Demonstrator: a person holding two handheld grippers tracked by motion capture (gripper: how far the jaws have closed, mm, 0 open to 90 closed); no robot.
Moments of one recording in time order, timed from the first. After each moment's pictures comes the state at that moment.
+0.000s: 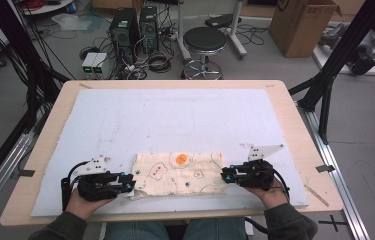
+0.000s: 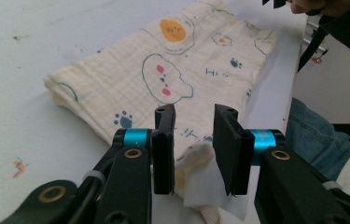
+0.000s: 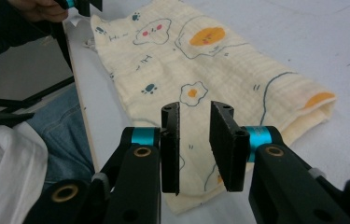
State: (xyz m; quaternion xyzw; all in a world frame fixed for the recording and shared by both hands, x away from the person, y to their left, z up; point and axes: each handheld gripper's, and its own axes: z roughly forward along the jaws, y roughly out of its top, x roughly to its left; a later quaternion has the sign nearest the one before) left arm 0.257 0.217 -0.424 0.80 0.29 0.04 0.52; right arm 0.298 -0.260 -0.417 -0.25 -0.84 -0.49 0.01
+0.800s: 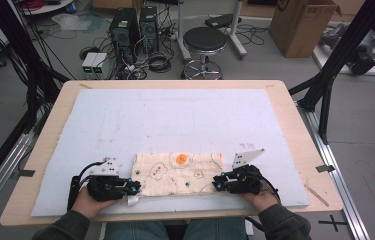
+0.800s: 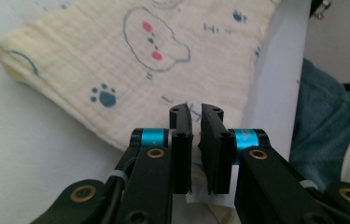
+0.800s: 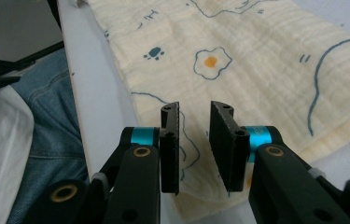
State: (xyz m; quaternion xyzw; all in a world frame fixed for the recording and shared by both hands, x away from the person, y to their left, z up) left arm 0.264 0.200 -0.443 0.85 0.26 0.01 0.45; right arm 0.297 -0.232 -0.438 -0.23 -0.88 -0.43 0.02
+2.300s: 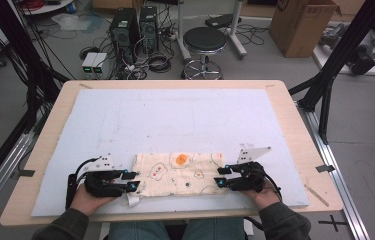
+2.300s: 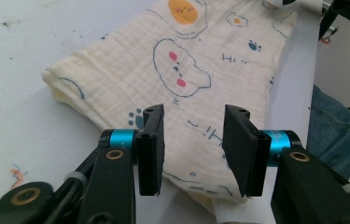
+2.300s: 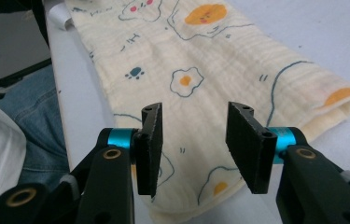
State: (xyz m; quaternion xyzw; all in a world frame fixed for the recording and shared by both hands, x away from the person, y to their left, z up) left arm 0.272 0.208 -0.435 0.82 0.29 0.04 0.49; right arm 0.302 -0.241 -0.433 -0.24 -0.86 -0.46 -0.01
